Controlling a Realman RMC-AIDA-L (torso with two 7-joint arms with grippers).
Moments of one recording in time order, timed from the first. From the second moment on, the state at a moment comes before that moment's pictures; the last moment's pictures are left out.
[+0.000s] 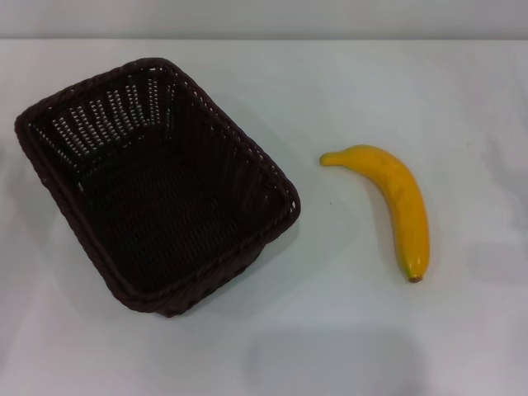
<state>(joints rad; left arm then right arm) -0.34 -2.03 0.18 0.41 -1.65 -1.26 1.81 0.43 2.02 -0.59 0.07 2.41 1.30 -2.82</state>
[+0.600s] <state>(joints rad) -0.67 -1.73 0.63 0.65 -1.13 -1.29 1.19 0.43 2.02 -0.60 0.07 2.41 1.30 -2.82</state>
